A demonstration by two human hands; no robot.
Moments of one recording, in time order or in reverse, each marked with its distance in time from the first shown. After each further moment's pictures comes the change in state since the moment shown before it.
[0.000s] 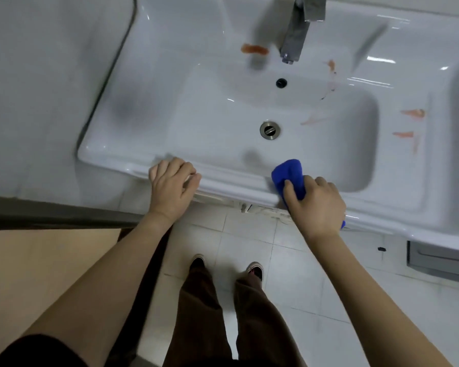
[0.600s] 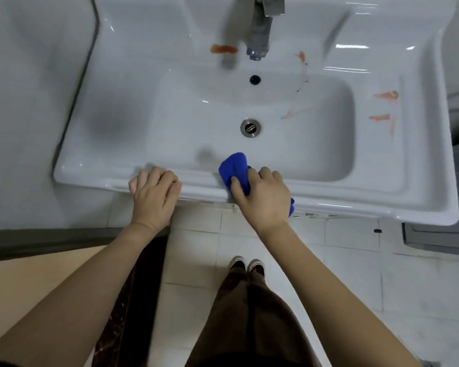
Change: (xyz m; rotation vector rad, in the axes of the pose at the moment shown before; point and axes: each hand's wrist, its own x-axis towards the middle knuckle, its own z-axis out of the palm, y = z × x) left_hand 0.002 0.001 -0.003 0.033 -0.072 0.014; right_hand 0.000 -0.055 0.022 0.106 0.021 -0.070
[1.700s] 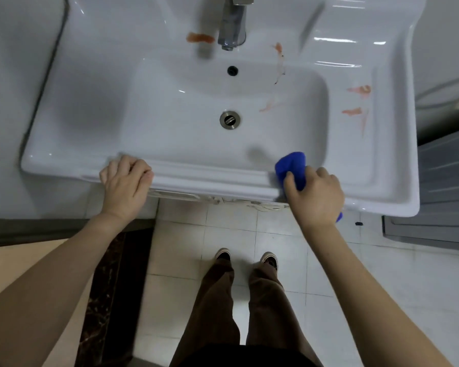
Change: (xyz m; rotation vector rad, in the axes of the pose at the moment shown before) left_hand 0.002 0.011 -0.006 0.023 -0.084 -0.054; right_hand -0.011 0.123 -0.061 -0.143 0.022 0.313
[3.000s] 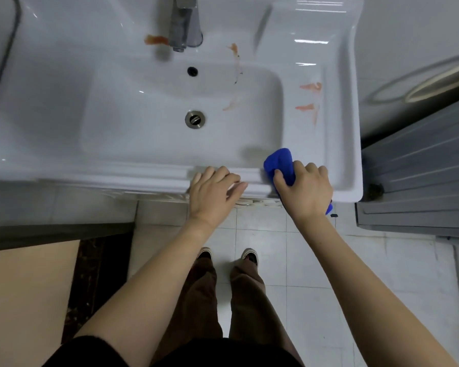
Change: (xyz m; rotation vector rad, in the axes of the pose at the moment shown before) left_hand -0.017 0.232 0.066 -0.093 -0.050 0.223; right_hand 0.016 0.069 -0.024 -0.024 0.029 -0.047
